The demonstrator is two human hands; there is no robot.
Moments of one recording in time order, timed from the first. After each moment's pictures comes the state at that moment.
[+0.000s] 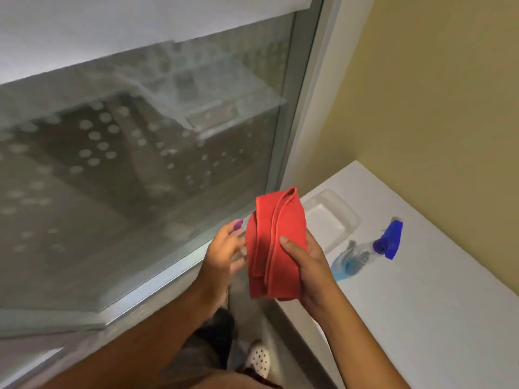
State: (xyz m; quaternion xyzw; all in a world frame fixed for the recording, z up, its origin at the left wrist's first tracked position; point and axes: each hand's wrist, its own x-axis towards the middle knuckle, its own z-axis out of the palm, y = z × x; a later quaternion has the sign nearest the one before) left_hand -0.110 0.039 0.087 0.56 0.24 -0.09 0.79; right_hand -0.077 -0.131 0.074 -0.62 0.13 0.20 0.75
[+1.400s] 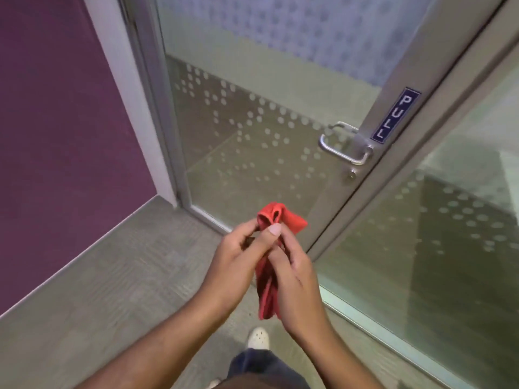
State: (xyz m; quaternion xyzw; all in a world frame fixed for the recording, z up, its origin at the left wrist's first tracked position) left_hand -0.793 0.397 0.178 0.50 0.43 0.42 0.62; right_hand -0.682 0.358 0.172 -0.58 -0.50 0.41 0.49
